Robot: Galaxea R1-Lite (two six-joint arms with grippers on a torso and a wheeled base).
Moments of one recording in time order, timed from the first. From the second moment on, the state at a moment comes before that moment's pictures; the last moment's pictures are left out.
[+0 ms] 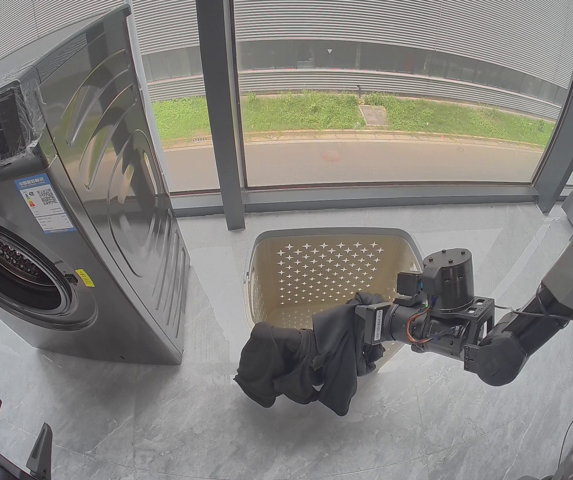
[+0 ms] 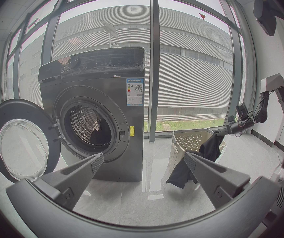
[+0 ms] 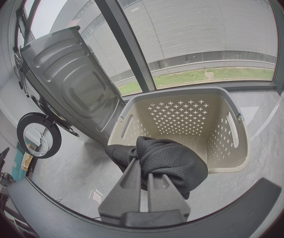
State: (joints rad) left arm 0.00 0.02 -0.02 0.00 0.00 -0.02; right arm 0.57 2.03 -0.74 -0.86 -0.01 0.30
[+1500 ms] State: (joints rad) left arm 0.00 0.02 -0.02 0.00 -0.01 -0.01; right arm 0.57 1.35 -0.51 -1.04 0.00 0.18
